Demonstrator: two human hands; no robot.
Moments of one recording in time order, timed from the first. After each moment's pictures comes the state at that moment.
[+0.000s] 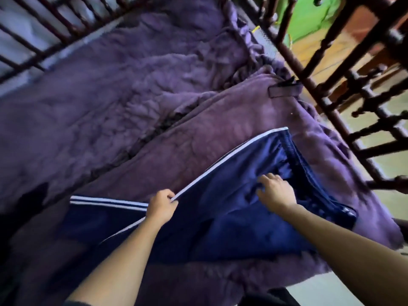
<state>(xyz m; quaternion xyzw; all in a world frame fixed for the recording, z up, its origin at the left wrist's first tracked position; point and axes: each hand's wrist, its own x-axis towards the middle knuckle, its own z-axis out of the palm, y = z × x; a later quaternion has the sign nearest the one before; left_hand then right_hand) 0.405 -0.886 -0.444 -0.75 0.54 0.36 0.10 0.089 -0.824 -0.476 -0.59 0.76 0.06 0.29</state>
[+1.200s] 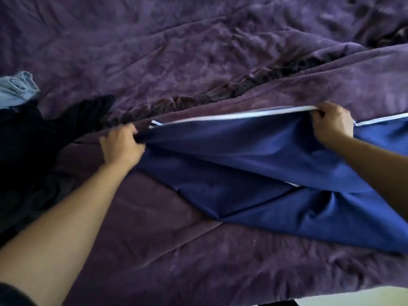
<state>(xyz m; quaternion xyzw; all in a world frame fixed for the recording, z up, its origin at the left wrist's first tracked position) 0.838 -0.908 -0.491 -0.80 0.58 0.12 0.02 0.368 -0.953 -0.507 -0.58 0.80 -0.08 0.12</state>
